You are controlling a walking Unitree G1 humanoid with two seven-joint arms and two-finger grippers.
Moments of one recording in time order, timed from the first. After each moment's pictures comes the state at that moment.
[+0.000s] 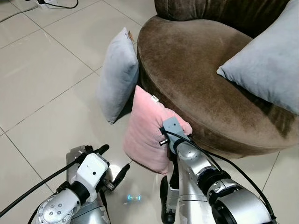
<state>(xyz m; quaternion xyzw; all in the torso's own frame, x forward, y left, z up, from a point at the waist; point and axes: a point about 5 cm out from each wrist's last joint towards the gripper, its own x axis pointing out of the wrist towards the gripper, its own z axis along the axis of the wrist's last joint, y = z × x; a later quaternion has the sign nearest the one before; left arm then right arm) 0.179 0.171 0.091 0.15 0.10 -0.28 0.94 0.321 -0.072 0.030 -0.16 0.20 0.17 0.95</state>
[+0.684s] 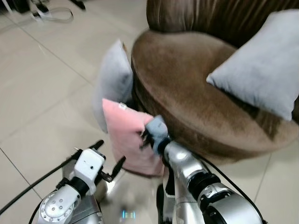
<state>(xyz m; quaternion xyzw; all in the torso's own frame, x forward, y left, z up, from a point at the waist) 0.192 0.178 0.087 0.15 0.08 -0.22 0.96 0.314 -0.025 0.061 0.00 0.09 0.34 0.94</state>
